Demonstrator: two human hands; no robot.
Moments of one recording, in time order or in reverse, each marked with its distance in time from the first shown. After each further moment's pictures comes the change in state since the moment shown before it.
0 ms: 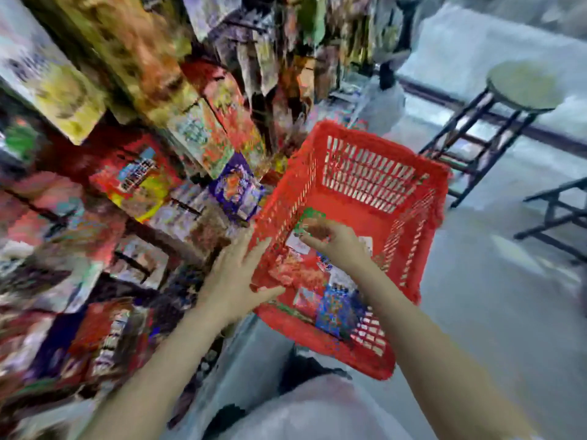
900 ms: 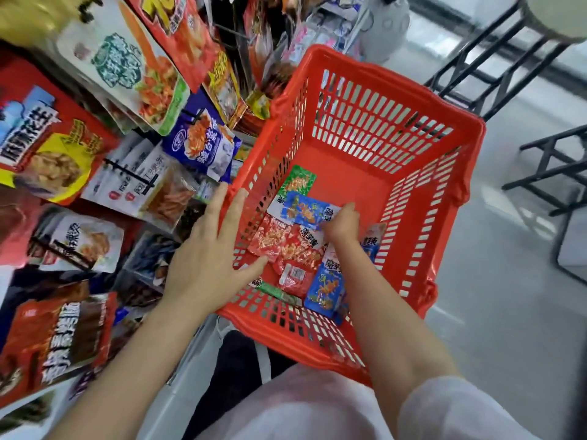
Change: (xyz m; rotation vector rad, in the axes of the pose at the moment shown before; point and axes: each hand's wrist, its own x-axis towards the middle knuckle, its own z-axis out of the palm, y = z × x) left_hand 0.037 -0.007 0.015 0.076 0.031 -0.046; right_hand 0.056 0.108 0.059 -0.052 0.144 0.760
